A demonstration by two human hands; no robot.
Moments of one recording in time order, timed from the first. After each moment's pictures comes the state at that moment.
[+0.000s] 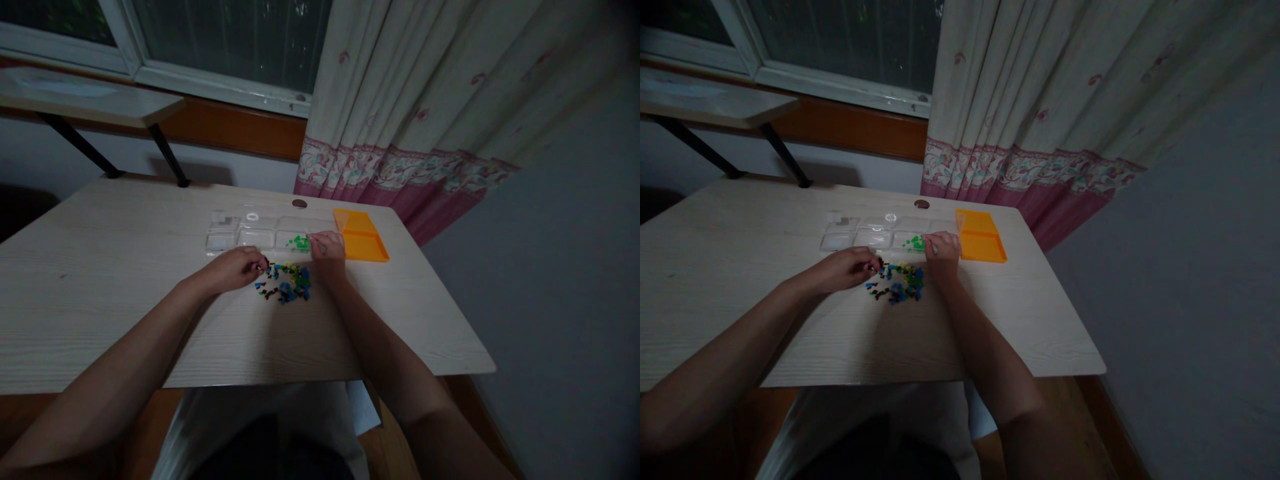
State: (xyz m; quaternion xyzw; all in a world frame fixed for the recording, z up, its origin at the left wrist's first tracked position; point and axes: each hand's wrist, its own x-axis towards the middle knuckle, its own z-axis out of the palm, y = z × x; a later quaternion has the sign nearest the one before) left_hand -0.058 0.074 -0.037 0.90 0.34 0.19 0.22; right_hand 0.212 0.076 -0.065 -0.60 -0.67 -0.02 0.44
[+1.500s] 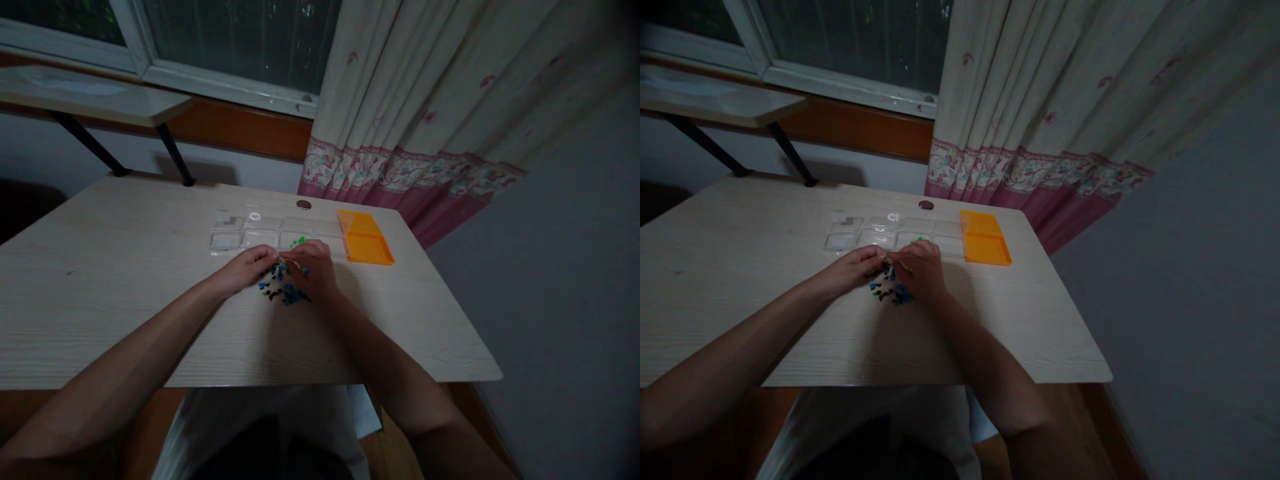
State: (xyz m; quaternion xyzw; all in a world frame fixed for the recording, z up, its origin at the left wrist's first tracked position) left_hand -0.030 0.055 -0.034 0.66 0.37 0.34 0.56; right_hand 0.168 0.033 -0.036 -0.45 -0.81 -0.02 0.38
